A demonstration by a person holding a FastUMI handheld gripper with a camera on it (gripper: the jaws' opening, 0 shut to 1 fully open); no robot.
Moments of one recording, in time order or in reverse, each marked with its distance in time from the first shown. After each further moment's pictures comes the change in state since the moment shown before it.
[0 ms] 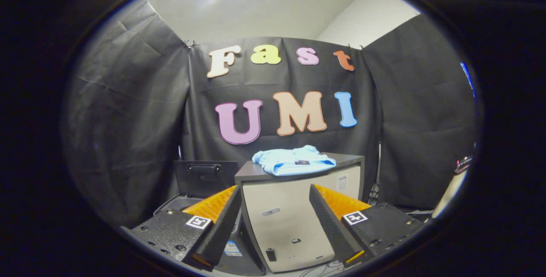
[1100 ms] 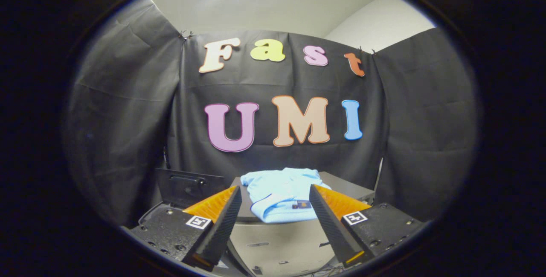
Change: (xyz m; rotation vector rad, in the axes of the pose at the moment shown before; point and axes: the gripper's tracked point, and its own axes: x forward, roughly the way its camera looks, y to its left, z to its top) arm 0.145 -0.014 0.061 -0.070 0.047 -0.024
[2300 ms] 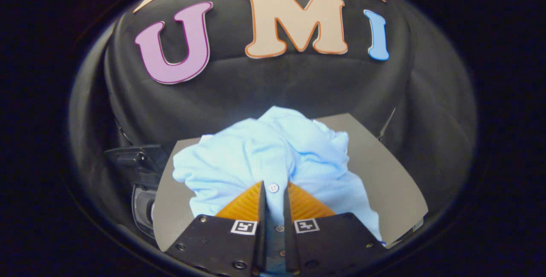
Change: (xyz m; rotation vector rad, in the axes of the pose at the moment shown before) arm 0.204 -0.031 -0.127 0.099 0.703 -0.062
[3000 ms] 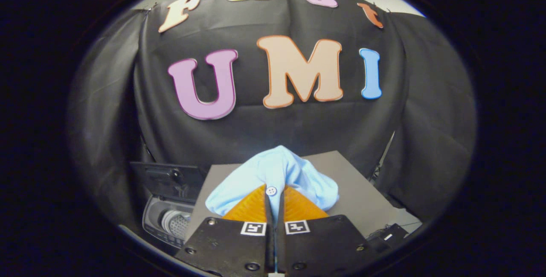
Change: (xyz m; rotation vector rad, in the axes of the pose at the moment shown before) arm -0.126 0.025 0.059 -0.035 -0.297 0.106
